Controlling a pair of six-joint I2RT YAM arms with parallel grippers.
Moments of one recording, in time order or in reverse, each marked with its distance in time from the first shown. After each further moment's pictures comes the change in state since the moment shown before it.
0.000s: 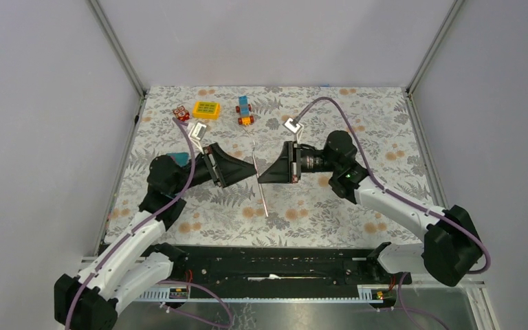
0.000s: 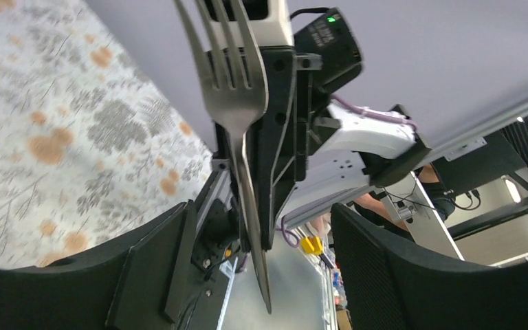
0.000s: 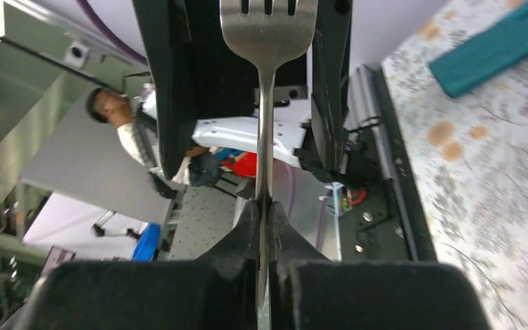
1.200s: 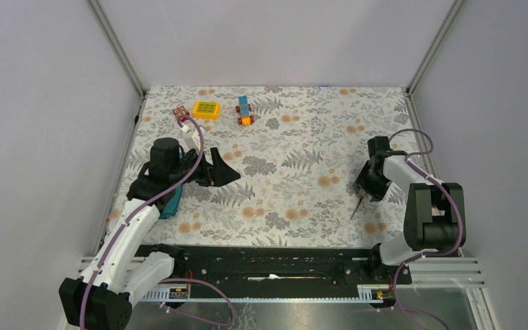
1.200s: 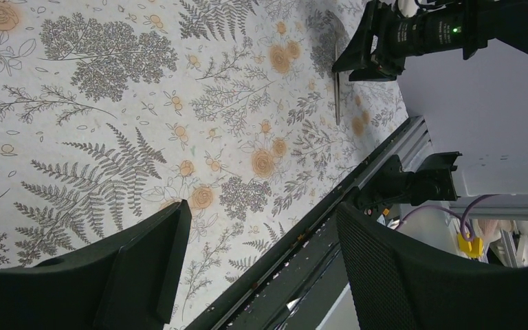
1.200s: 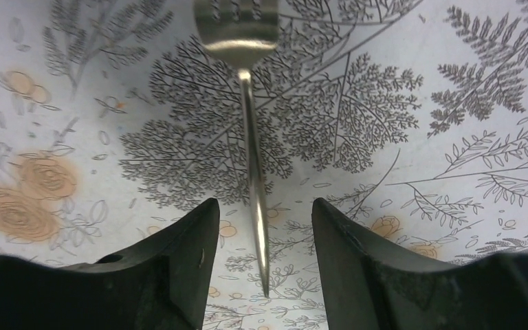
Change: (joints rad) left arm 0.182 0.058 0.193 -0.833 -0.132 0.637; right arm -0.655 0.242 0.029 -1.166 1.062 -0.415
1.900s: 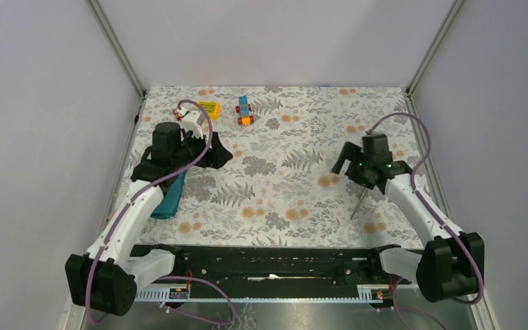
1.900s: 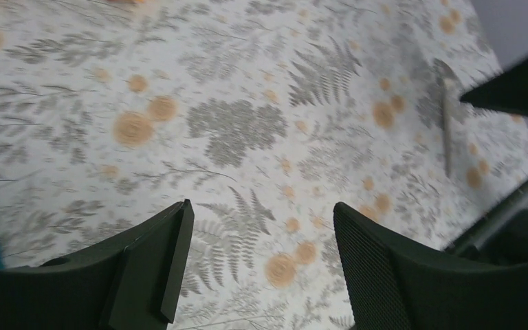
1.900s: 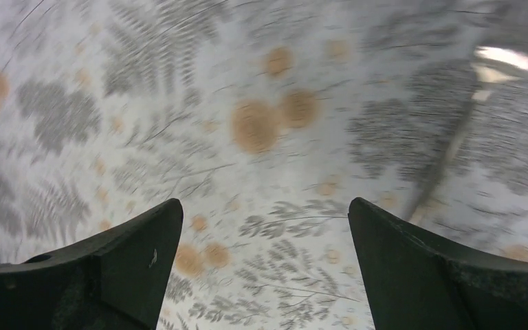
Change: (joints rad) left arm 0.046 0.194 0.154 0.051 -0.252 0.245; right arm 0.251 -0.357 -0.060 0.187 -0.196 -0.010
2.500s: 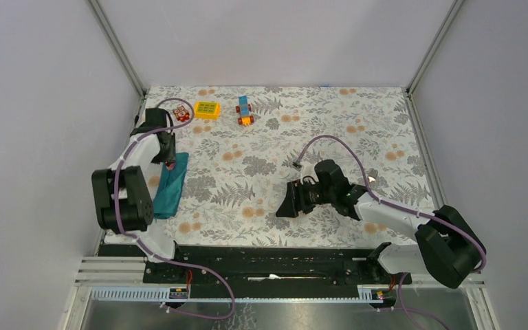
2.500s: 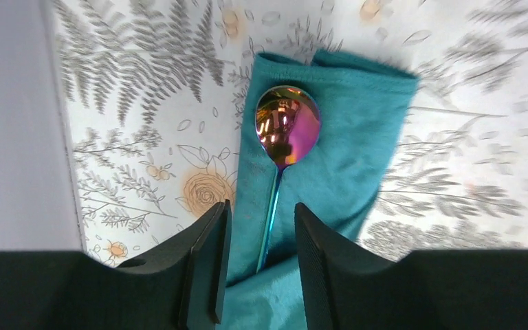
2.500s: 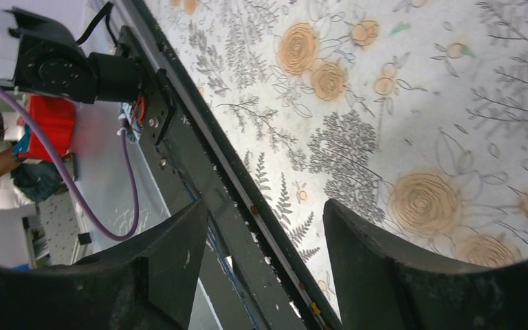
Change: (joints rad) left arm 0.310 0.628 0.224 -0.224 -0.607 0.281; right arm 0.428 0.137 -0.238 0.590 -0.577 -0.047
